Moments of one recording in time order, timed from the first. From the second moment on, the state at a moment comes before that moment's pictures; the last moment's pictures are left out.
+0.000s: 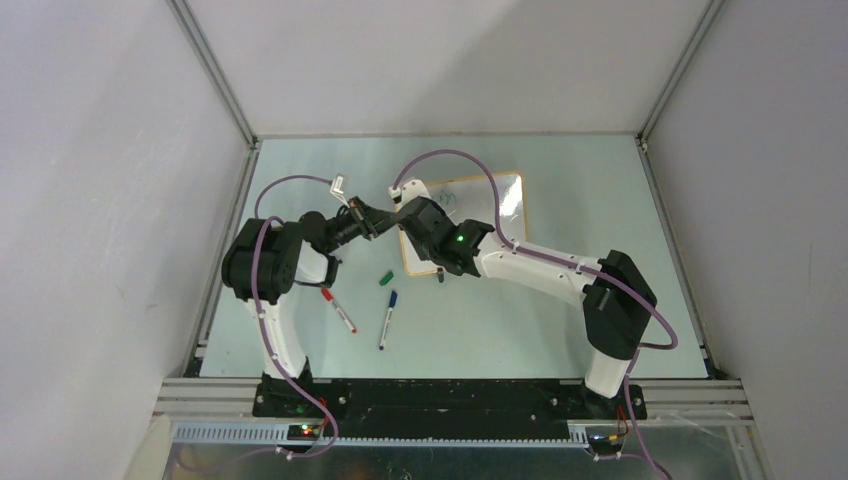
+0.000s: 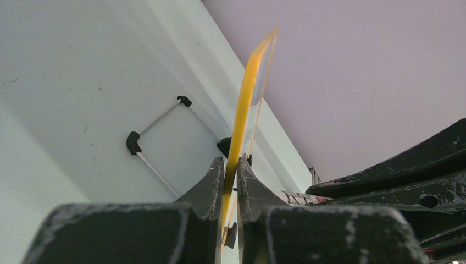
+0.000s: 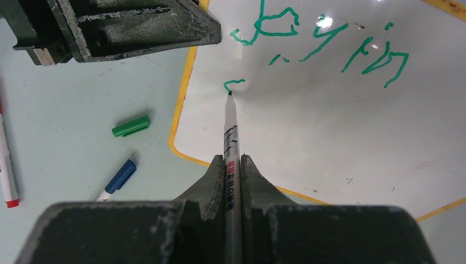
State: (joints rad) left arm -0.13 1.98 0.64 1.48 0.85 -1.01; right arm 0.98 1.77 1.45 -0.42 0.45 0.20
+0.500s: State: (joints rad) left arm -0.13 1.98 0.64 1.48 0.85 -1.01; right arm 1.00 1.77 1.44 -0.44 0.46 0.19
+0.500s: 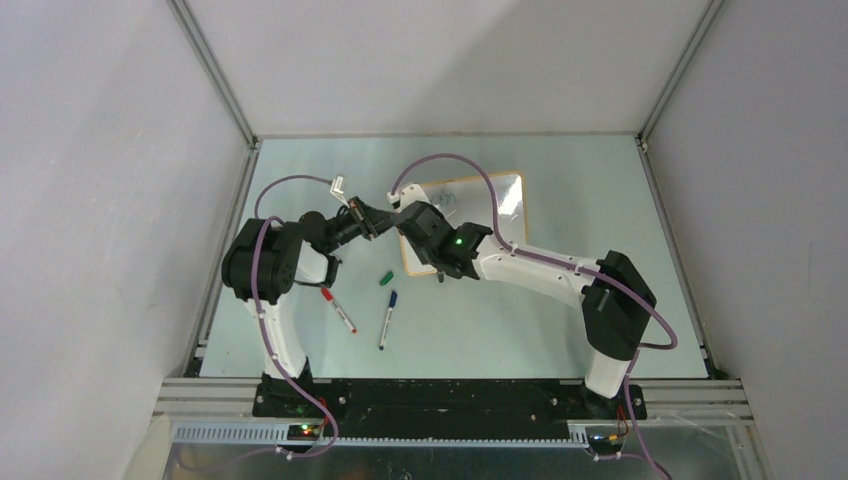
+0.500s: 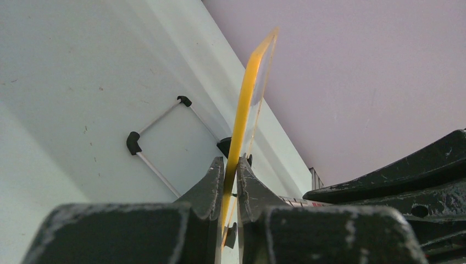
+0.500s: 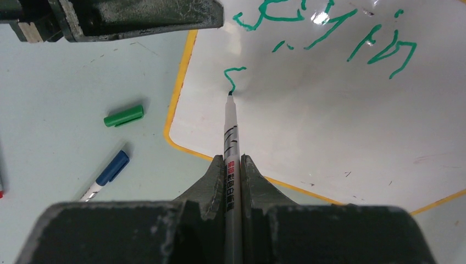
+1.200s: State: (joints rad) left arm -0.13 1.98 0.64 1.48 0.85 -1.01; right arm 1.01 1.78 1.44 -0.43 0.45 0.17
